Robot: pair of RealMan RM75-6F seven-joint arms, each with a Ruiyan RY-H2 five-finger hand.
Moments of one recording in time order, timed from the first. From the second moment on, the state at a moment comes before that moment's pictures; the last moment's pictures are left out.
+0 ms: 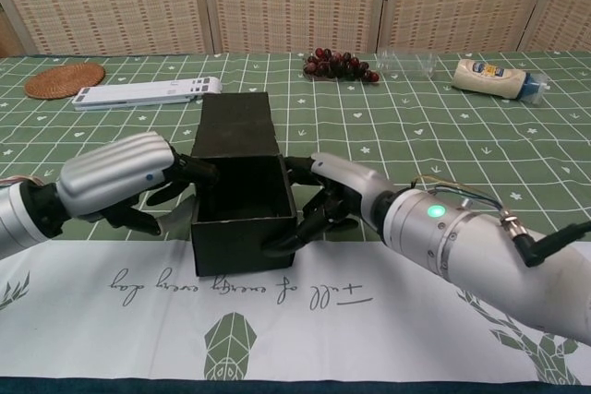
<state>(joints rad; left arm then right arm) -0.68 -2.00 0.21 -0.28 1.82 1.58 -0.69 0.72 -1.88 0.27 -1.42 -1.02 0.80 0.14</state>
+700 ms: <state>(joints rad) -0.63 -1.91 0.14 -0.43 1.75 1.59 -0.67 0.70 -1.86 0.31 -1.40 -1.00 0.83 0.17</state>
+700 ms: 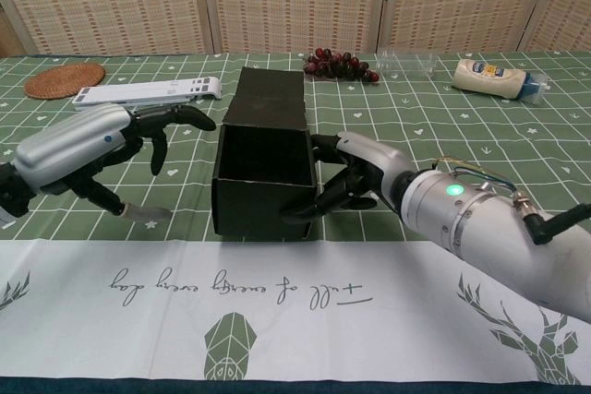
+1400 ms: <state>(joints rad) -0.55 -1.71 0.00 -0.99 1.54 1.50 -0.78 0.73 -1.92 0.31 -1.38 -0.99 0.84 0.12</state>
